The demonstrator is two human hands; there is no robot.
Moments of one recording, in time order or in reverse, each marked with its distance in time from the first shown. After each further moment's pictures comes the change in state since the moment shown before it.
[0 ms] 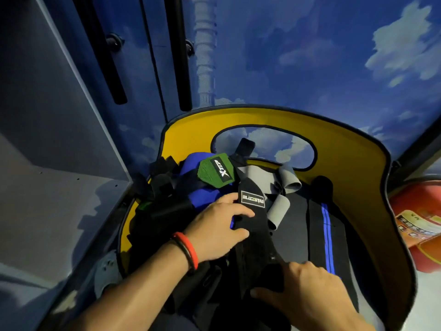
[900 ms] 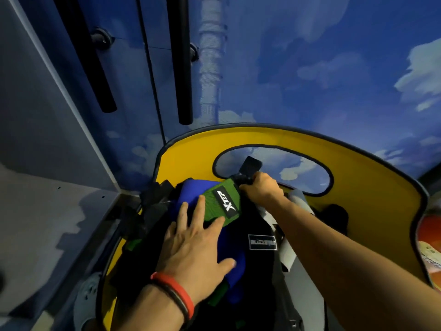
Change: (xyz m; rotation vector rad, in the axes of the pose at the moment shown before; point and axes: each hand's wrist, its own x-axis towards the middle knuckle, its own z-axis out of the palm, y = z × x) left_hand 0.025 -0.026 -0.036 0.495 -0.036 -0.274; right_hand 0.277 -0.061 -0.091 0.455 0.268 0.021
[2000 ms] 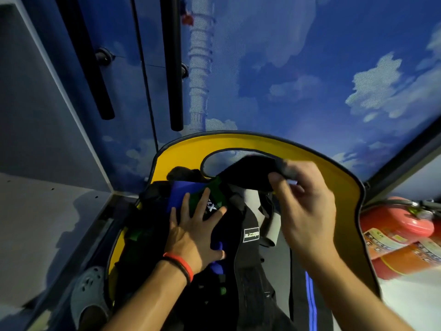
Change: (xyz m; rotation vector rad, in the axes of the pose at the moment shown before) left_hand 0.007 0.008 0.021 0.076 0.040 0.069; right_hand -0.224 -0.005 -0.104 0.529 0.641 -0.648
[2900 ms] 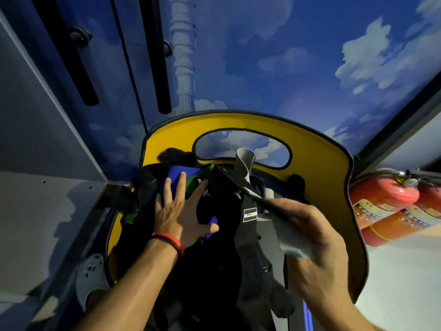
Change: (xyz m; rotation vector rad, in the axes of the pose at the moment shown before) left_hand -0.003 -0.016 0.001 -0.085 0.020 -0.100; right_hand -0.098 0.004 -0.035 0.192 -0.057 0.183
